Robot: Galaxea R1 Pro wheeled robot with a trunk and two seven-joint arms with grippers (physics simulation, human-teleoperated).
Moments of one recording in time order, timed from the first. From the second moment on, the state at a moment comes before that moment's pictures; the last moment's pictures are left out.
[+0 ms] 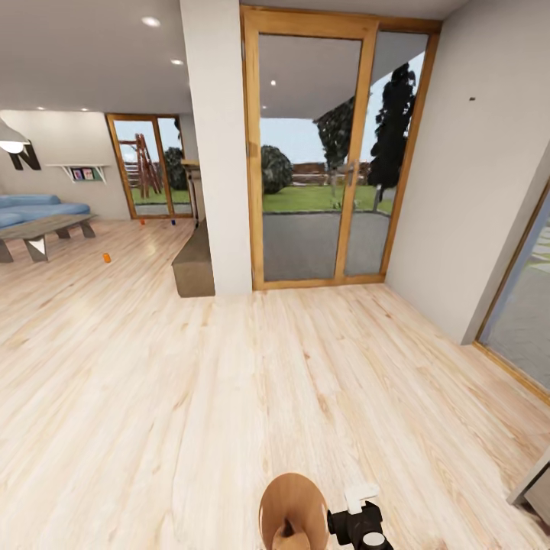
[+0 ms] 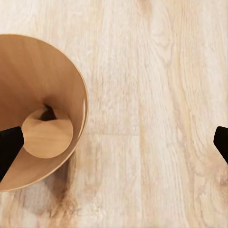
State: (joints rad) left arm 0.00 0.15 -0.01 -0.73 0.07 0.05 -0.89; right arm -0.39 0.10 0.04 -0.36 0.19 -0.01 -0.13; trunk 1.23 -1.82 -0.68
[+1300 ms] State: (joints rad) left arm 0.00 0.15 -0.01 -0.73 0.07 0.06 -0.89; right arm -0.39 0.10 0.04 -0.36 0.19 -0.04 -0.13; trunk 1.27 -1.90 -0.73
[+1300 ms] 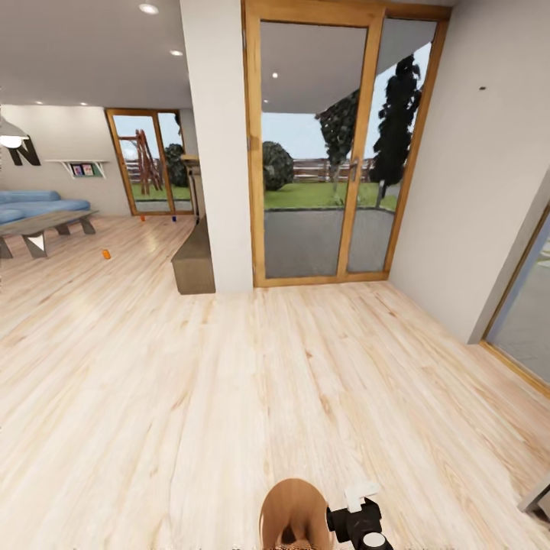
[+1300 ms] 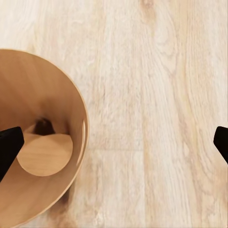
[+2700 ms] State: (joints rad) left arm 0.00 0.15 -0.01 -0.73 0.07 0.06 -0.89; right arm -0.39 0.10 0.04 -0.36 0.21 -0.04 -0.13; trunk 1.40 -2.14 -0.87
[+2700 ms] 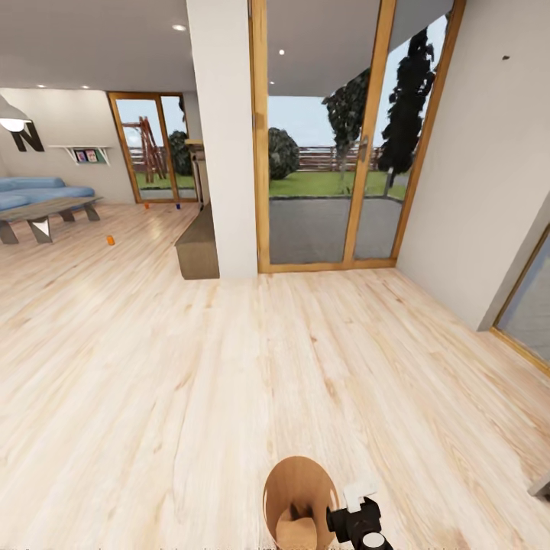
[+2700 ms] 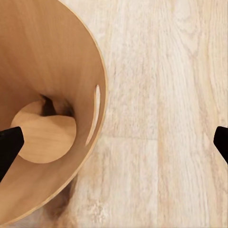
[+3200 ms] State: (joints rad) left arm 0.00 0.15 -0.01 -0.73 0.07 0.06 -0.89; right arm -0.39 0.10 0.04 -0.36 0.21 -0.04 -0.13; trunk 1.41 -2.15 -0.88
